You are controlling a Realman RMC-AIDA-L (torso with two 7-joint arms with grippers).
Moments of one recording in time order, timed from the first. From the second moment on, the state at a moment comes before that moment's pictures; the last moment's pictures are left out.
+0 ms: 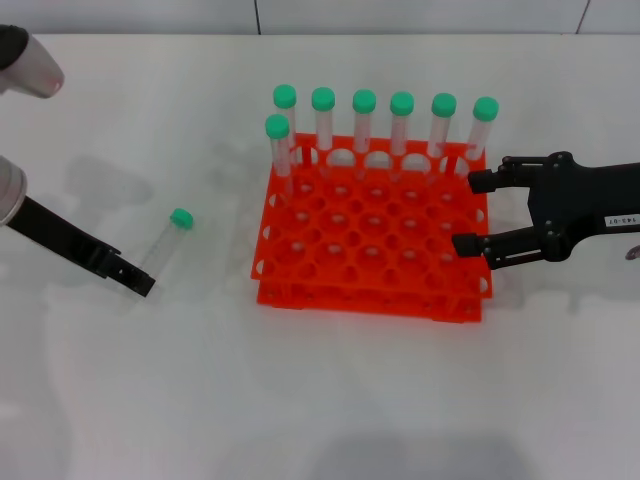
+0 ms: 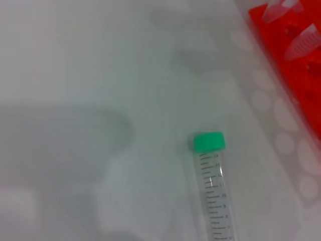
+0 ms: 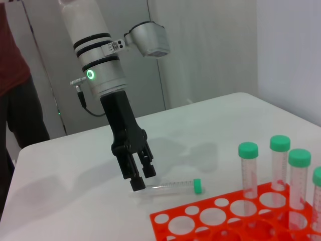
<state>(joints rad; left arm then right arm) -0.72 -2.00 0.90 0.87 2.73 1.57 -2.33 0.45 2.01 -1.12 -1.01 -1.81 -1.51 1.60</state>
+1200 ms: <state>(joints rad) -0.75 -2.01 0.91 0.85 2.77 1.56 -2.36 0.45 2.01 -1.12 -1.01 -1.80 -1.51 1.59</state>
